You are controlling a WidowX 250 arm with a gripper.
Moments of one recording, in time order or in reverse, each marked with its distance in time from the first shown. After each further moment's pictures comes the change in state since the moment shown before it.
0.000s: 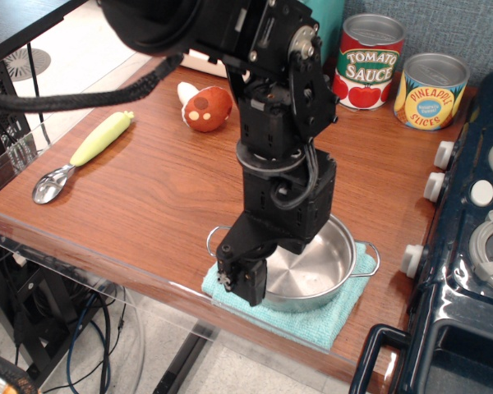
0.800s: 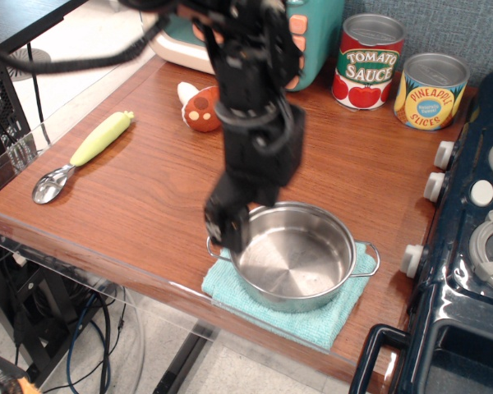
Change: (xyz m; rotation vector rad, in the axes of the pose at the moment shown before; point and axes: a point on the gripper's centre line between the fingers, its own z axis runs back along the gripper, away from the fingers) arm -0.048 0.029 0.004 0.008 0.009 0.204
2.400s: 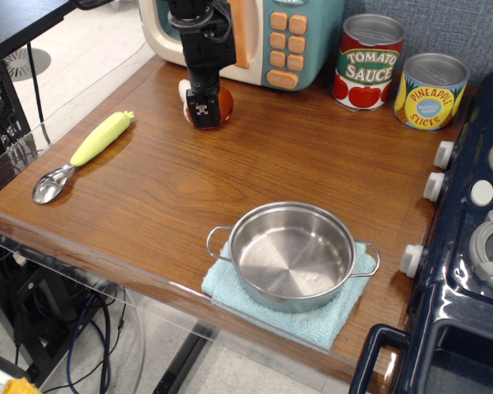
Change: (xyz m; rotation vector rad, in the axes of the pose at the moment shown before) arm -0.119 0.146 -0.022 0.183 -0.001 0.458
